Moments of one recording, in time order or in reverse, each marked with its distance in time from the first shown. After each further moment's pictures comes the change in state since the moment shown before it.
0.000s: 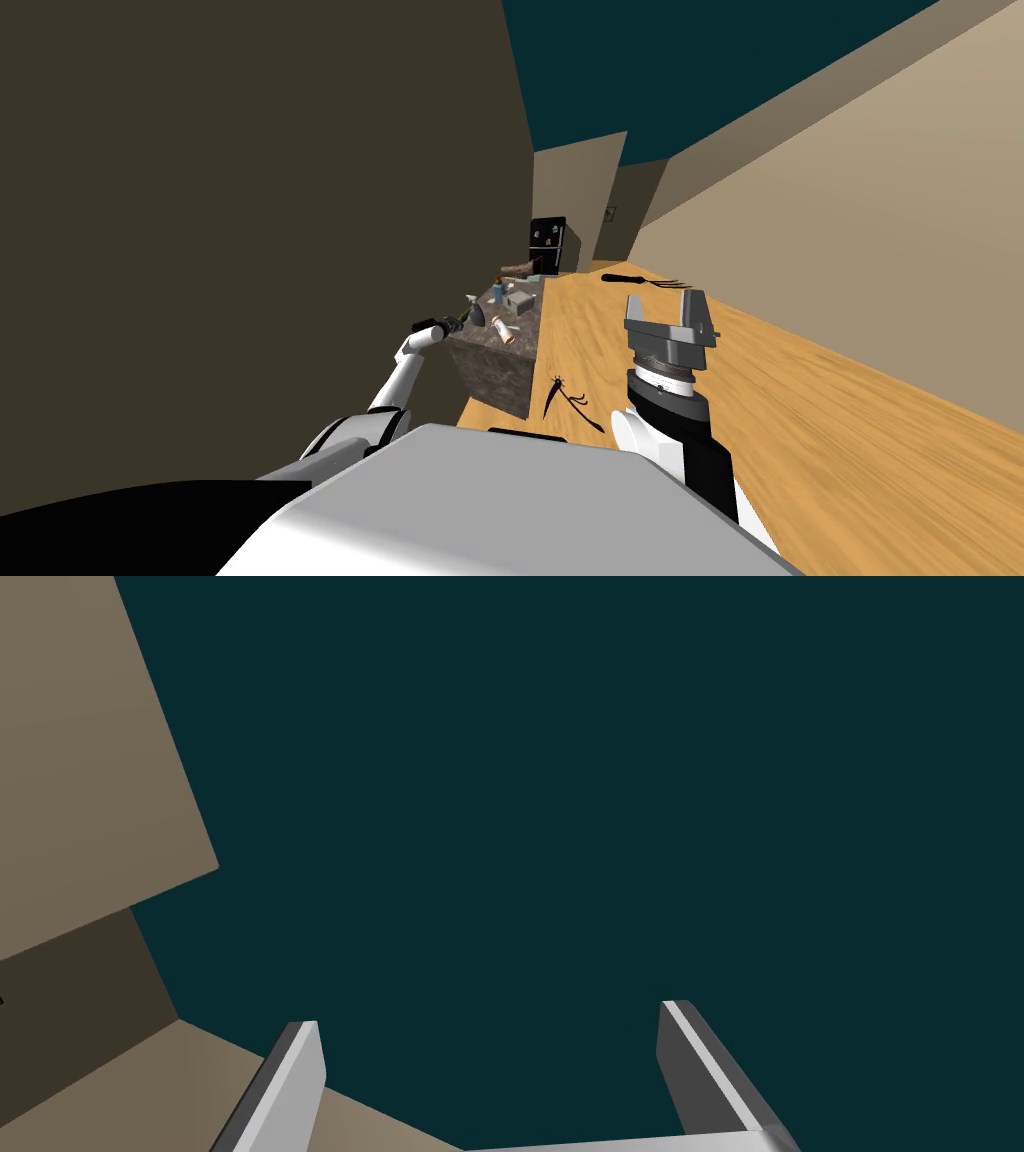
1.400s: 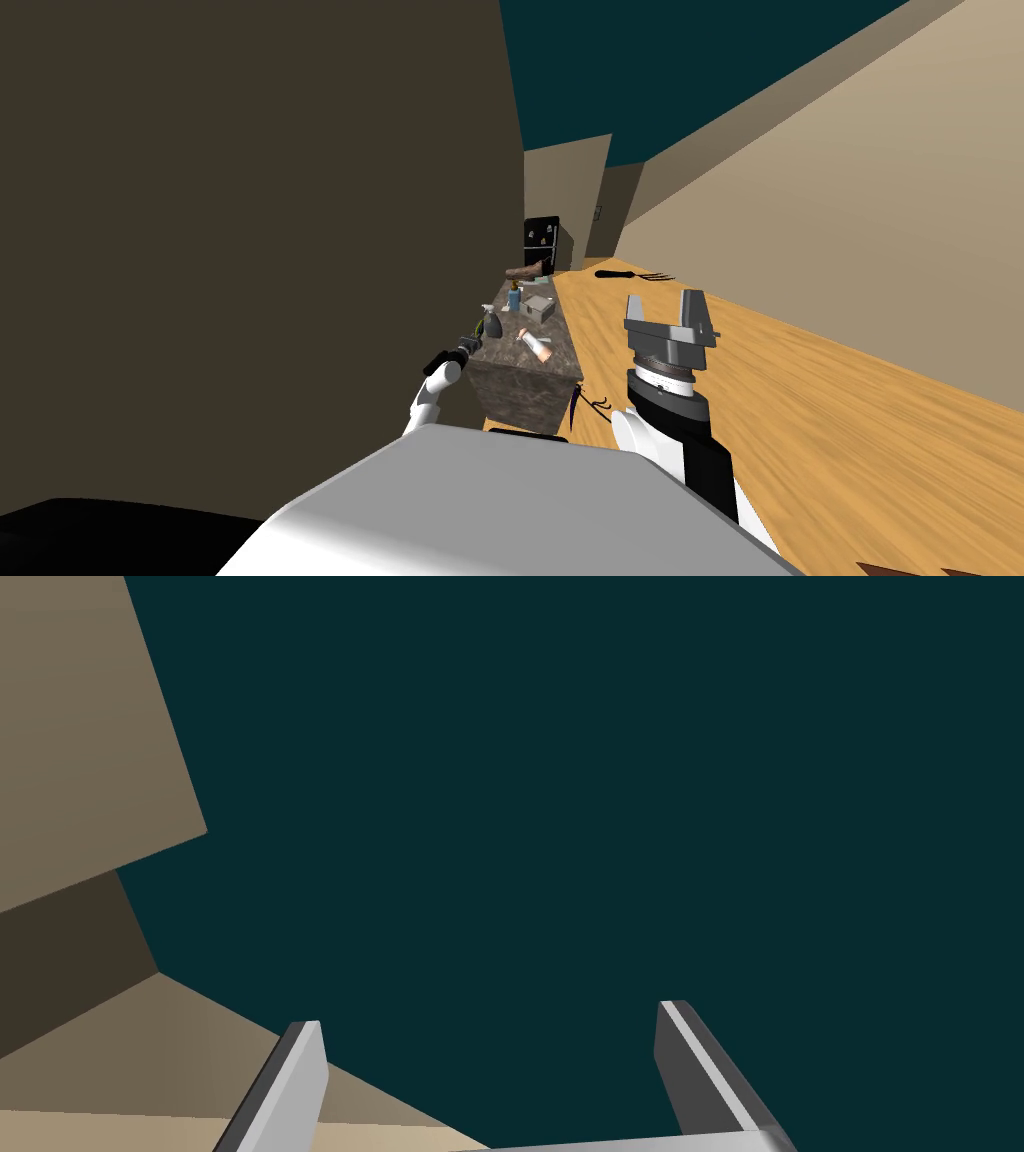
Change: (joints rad) left arm 0.371 -0.329 -0.115 -0.320 0.102 -0.288 -0.006; right arm 0.000 0.000 0.000 0.000 0.000 0.000 0.000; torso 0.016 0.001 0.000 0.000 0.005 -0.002
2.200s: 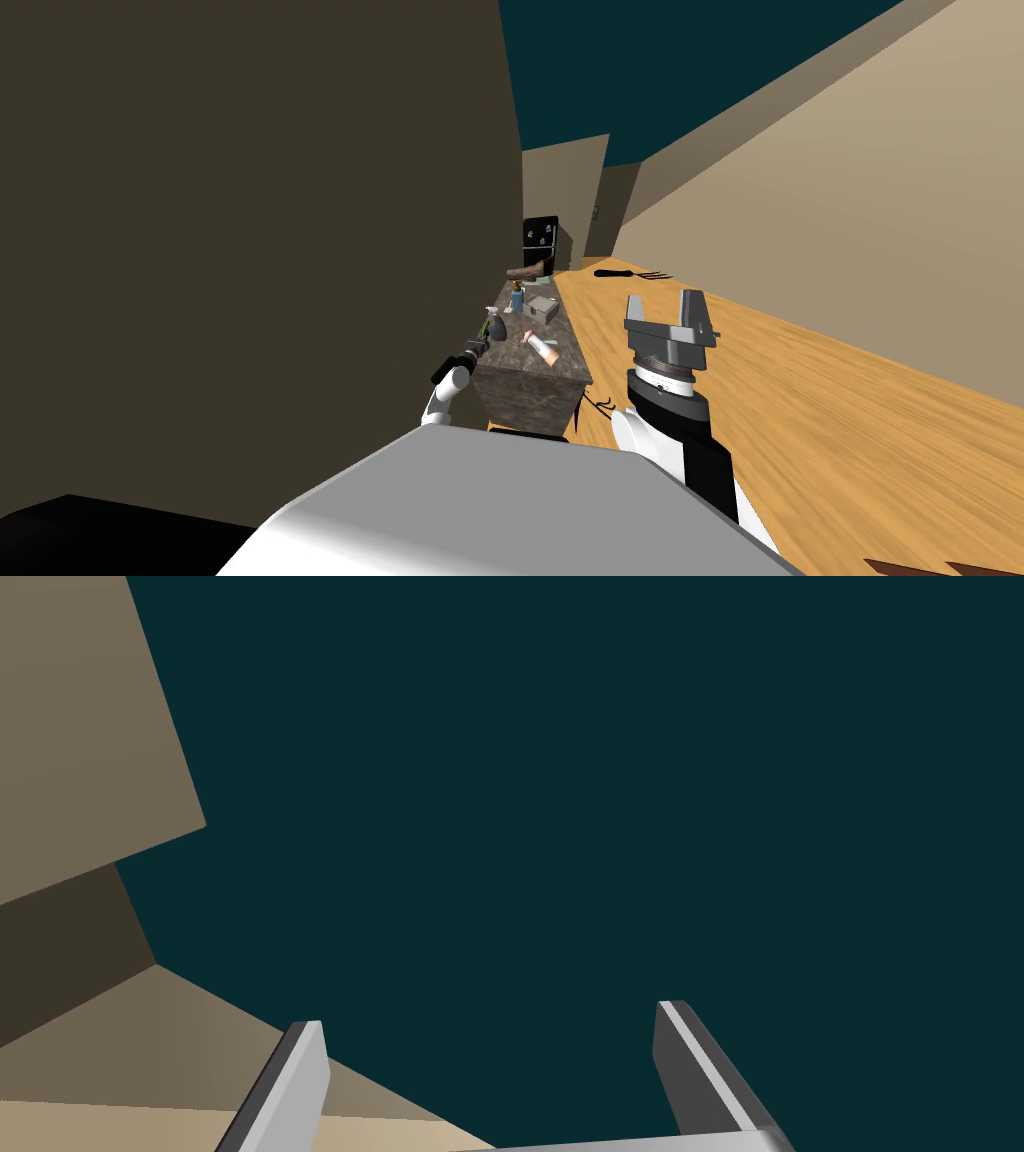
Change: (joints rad) left arm 0.051 -0.139 -0.016 -0.041 0.007 -0.033 -0.001; right arm 0.000 0.000 0.000 0.000 0.000 0.000 0.000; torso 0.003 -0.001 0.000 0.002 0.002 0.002
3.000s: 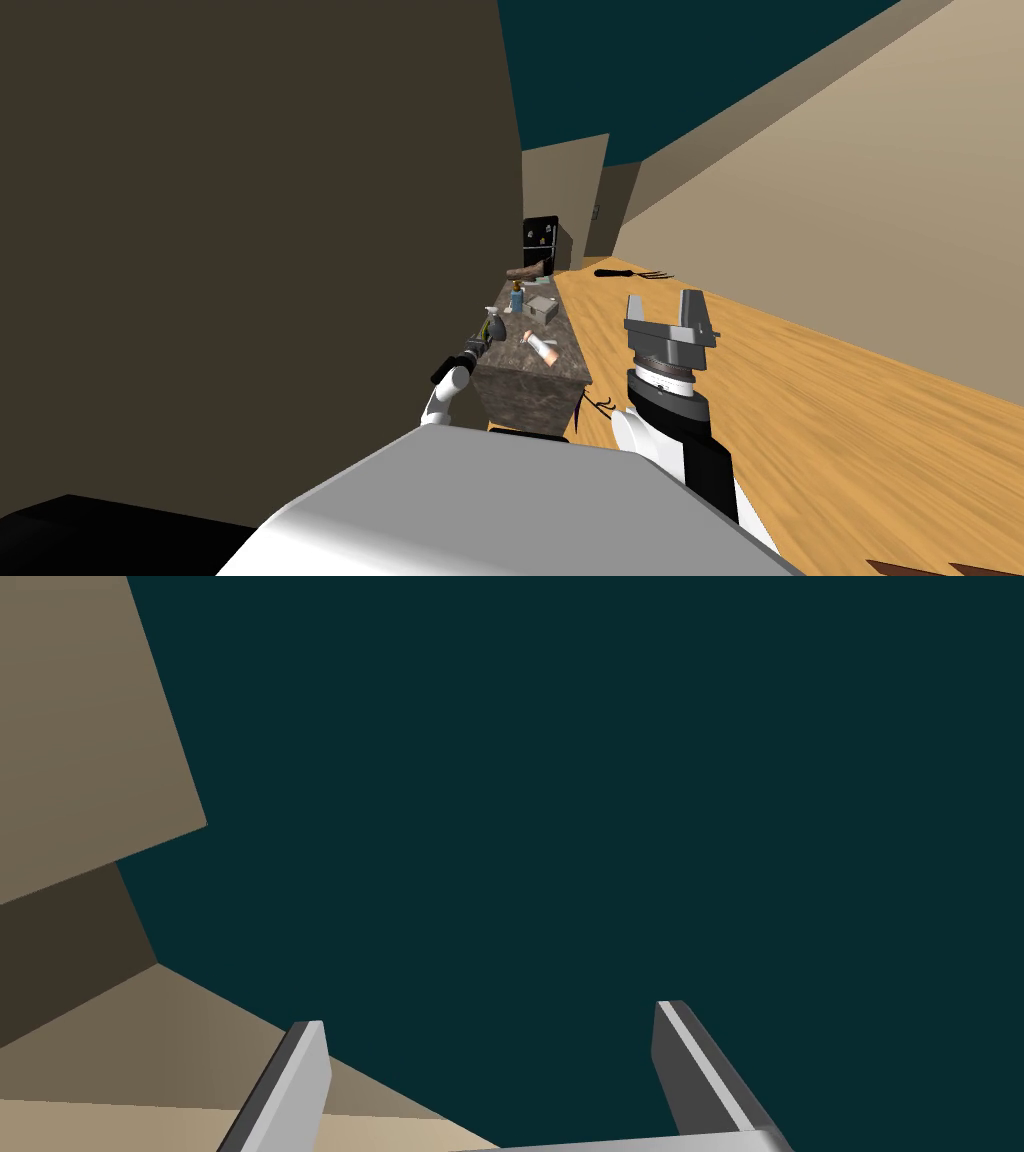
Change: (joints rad) left arm 0.000 0.003 0.001 -0.001 -0.001 -0.001 -0.001; right arm 0.000 0.000 0.000 0.000 0.000 0.000 0.000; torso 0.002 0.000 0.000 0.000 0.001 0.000
